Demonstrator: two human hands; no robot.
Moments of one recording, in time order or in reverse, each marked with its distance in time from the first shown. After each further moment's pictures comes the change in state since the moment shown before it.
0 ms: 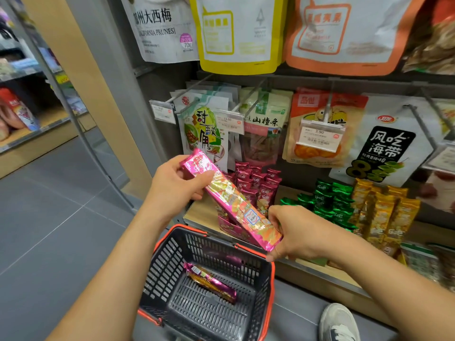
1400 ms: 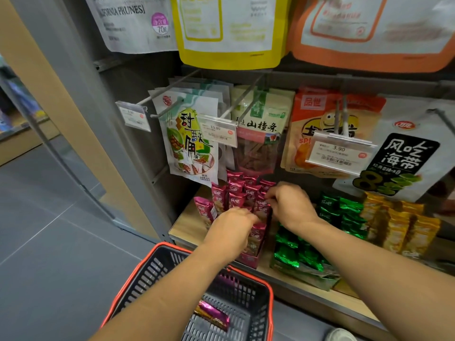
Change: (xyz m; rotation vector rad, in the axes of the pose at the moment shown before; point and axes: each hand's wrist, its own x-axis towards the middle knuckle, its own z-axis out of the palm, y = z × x) left_hand 0.055 -0.106 0.121 1.054 -0.422 0.492; right_hand 0.136 0.071 0.017 -0.014 0.423 0.171
